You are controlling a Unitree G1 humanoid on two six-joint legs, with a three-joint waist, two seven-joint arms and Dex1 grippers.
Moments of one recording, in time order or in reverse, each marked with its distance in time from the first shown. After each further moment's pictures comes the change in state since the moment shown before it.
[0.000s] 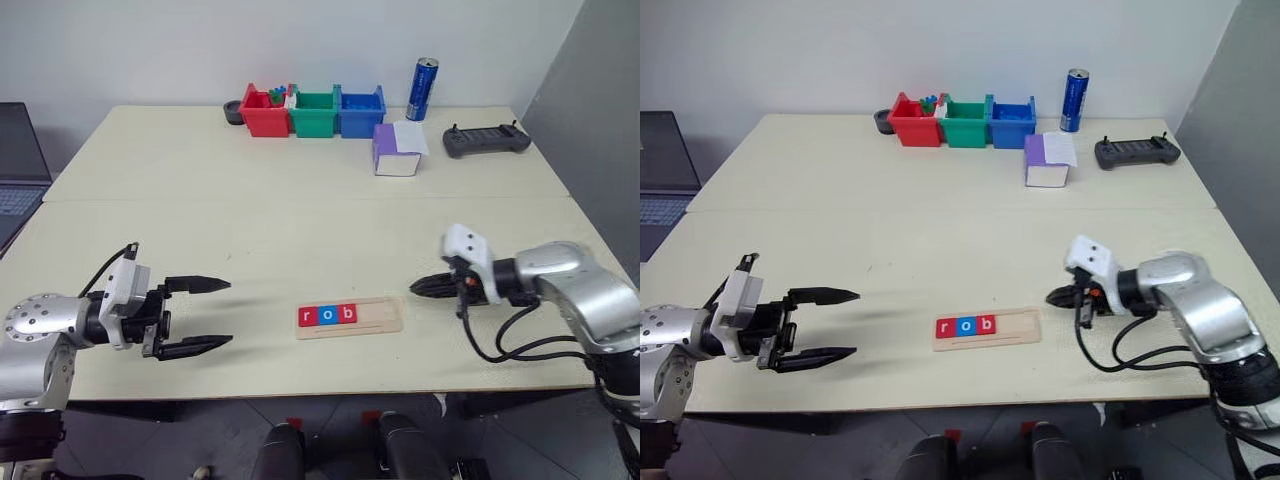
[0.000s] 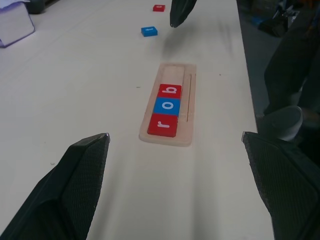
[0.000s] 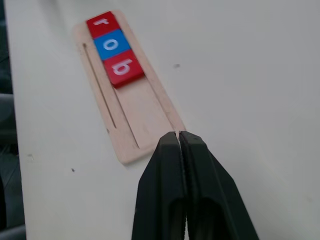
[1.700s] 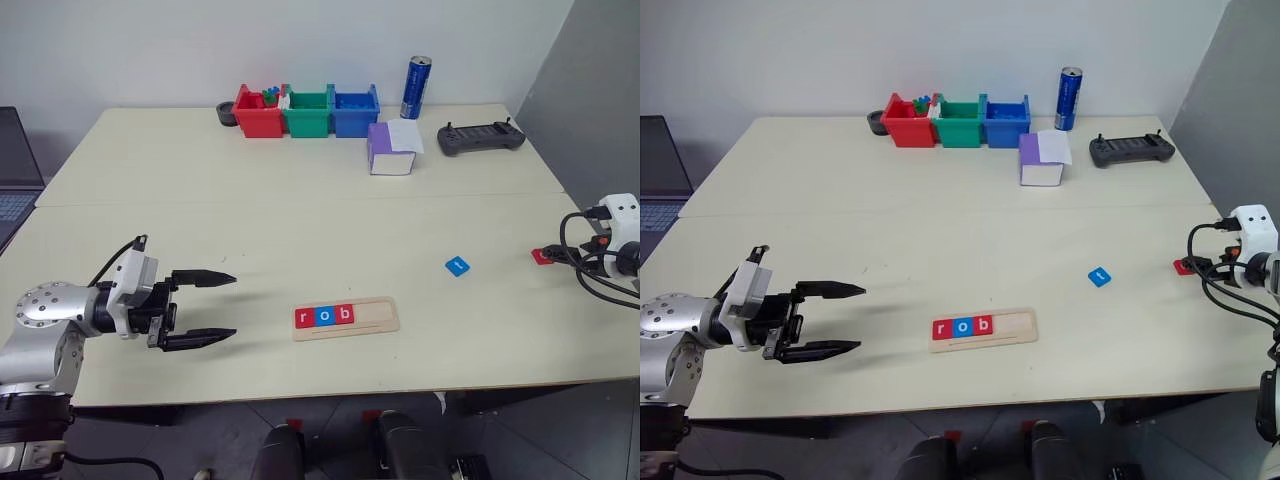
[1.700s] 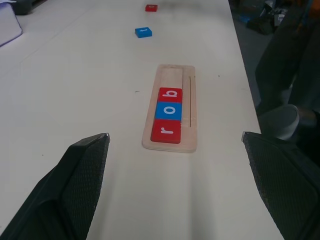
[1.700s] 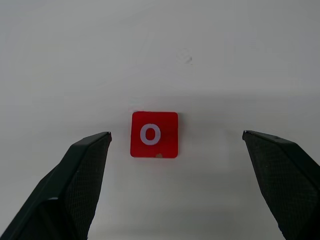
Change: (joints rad) left arm -0.054 -0.004 -0.034 0.059 0.020 0.000 -0.038; right arm -0.310 -0.098 -0.192 1.087 -0.166 -0.152 -0.310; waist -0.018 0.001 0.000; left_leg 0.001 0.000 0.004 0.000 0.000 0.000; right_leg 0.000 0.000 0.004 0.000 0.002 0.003
